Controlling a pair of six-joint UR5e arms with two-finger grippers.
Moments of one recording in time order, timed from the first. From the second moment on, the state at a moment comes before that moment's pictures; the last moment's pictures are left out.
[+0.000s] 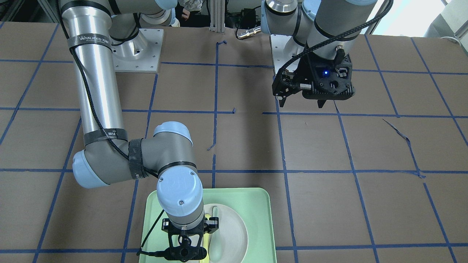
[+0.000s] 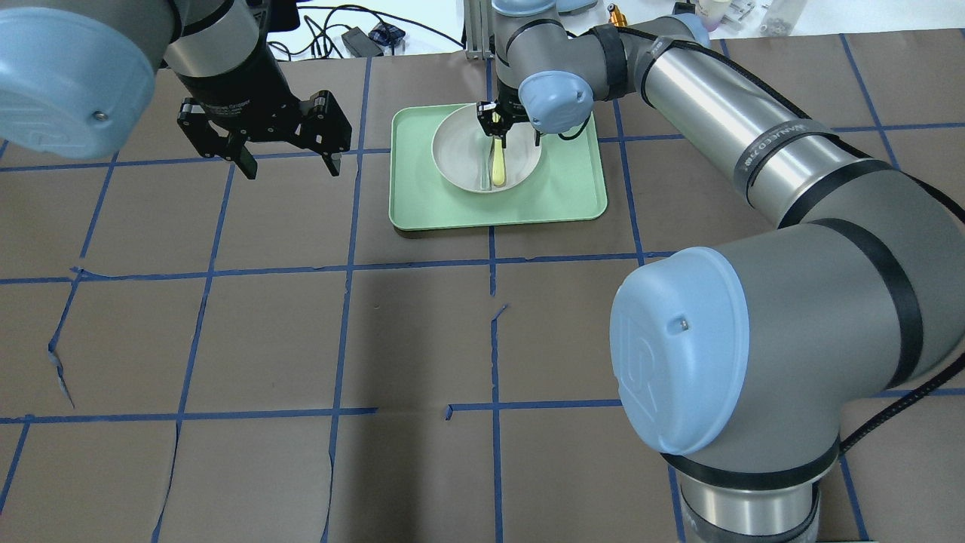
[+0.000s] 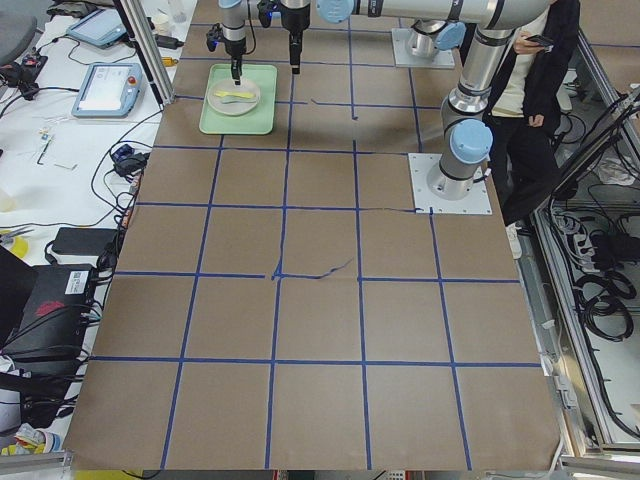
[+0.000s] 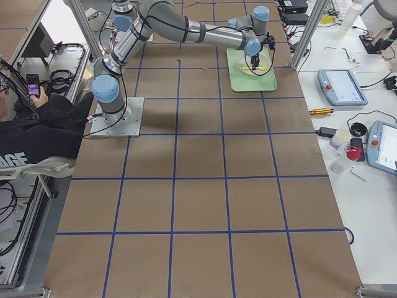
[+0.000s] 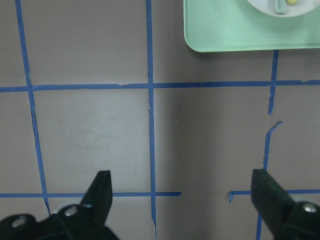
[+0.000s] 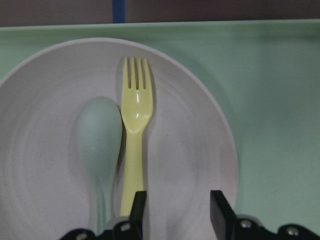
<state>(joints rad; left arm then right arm) -1.65 -1.64 -1.52 -1.54 1.58 -0.08 1.82 -0.73 1.08 -2.01 -1.59 0.24</state>
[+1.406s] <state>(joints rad) -1.65 -1.64 -1.53 -1.54 1.58 -0.08 1.83 -0.69 1.07 -2.04 -1.53 0.25</state>
